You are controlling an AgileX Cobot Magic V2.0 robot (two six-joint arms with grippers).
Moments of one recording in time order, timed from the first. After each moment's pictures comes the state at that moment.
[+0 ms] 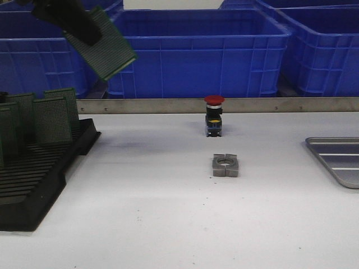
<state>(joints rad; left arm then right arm) -0.19 1.78 -1.59 -0.70 1.22 1.45 -0.02 -0.01 0.01 -0.05 -0.04 0.05</state>
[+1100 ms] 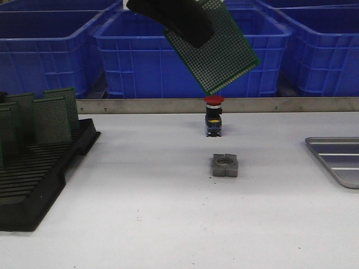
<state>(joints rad) -0.51 1.78 -1.59 -0.75 1.22 1.44 -0.02 0.47 -0.64 0.20 0.67 0.01</state>
